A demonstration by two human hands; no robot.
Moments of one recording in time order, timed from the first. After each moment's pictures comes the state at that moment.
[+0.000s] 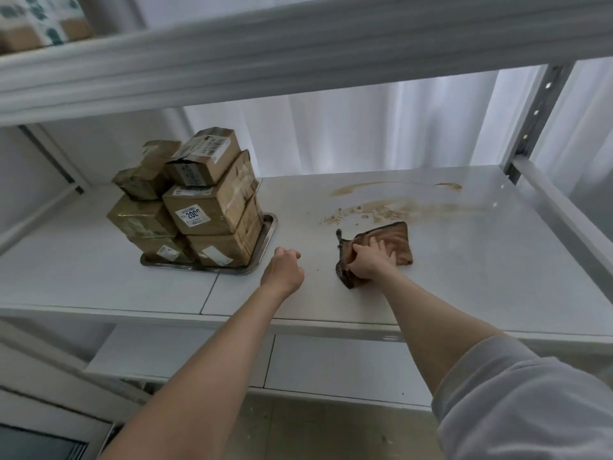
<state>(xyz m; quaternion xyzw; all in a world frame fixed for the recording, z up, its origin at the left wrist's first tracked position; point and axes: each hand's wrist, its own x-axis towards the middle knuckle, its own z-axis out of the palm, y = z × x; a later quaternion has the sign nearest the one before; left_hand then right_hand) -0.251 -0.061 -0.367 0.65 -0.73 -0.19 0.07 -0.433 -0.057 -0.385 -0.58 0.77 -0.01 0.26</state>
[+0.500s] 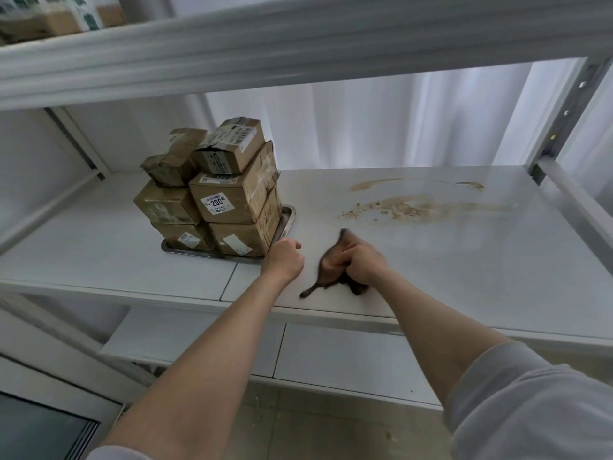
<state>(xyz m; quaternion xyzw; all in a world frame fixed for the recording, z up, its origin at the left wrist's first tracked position) -0.215 -0.066 -0.359 0.65 -0.72 -0.18 0.13 -0.389 -0.050 -0.387 -0.67 0.68 -0.13 0.27</state>
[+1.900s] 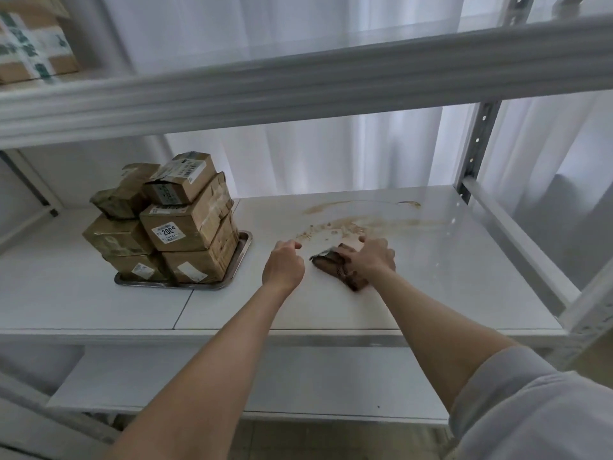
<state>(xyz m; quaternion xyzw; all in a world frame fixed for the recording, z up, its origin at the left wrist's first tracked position) -0.311 -0.046 -0.338 0.62 -0.74 -0.17 0.20 -0.481 -0.030 -0.355 -0.44 0.82 -0.27 0.24</state>
